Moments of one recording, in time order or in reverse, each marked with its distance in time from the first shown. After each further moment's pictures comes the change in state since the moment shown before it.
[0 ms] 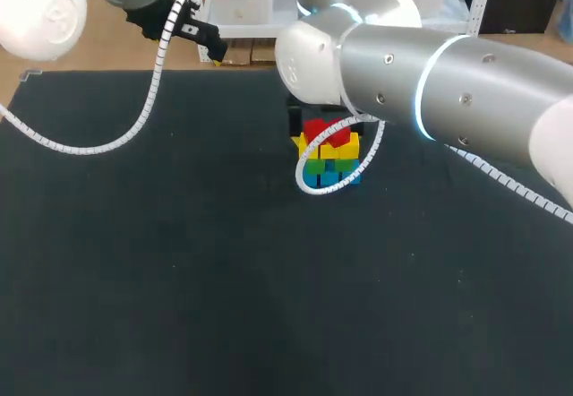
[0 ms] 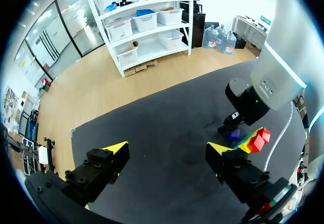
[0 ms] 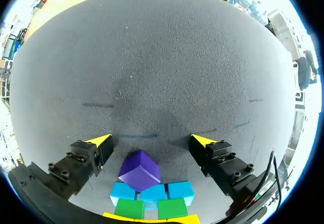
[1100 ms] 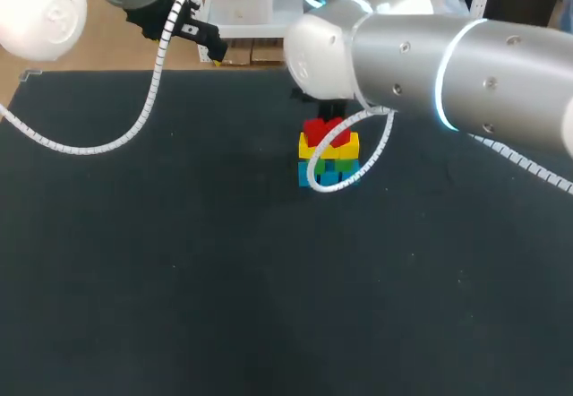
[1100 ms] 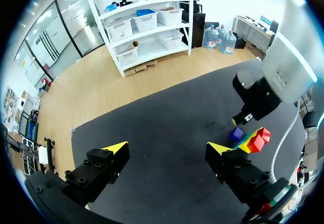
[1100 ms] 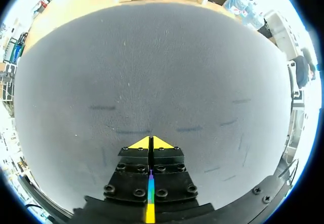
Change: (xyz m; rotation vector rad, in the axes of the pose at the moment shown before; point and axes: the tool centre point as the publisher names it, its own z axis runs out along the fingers) left arm 0.000 0.000 0.000 0.000 0.000 0.000; right arm -0.007 -0.008 -0.031 -0.006 -0.061 0.022
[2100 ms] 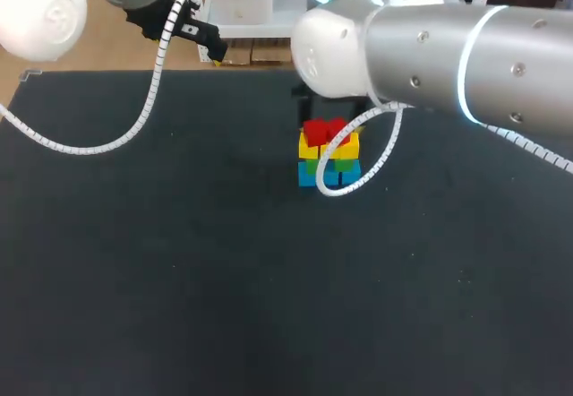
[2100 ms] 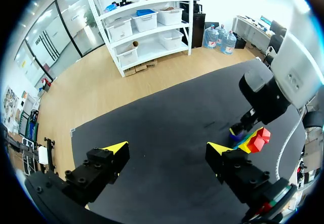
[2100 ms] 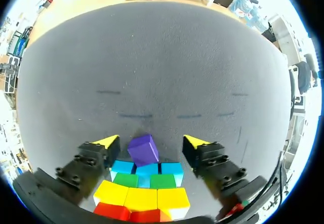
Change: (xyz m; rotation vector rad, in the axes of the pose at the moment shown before) left arm 0.000 0.000 0.000 0.000 0.000 0.000; right arm 0.021 0.001 -0.006 -0.014 0.022 -0.051
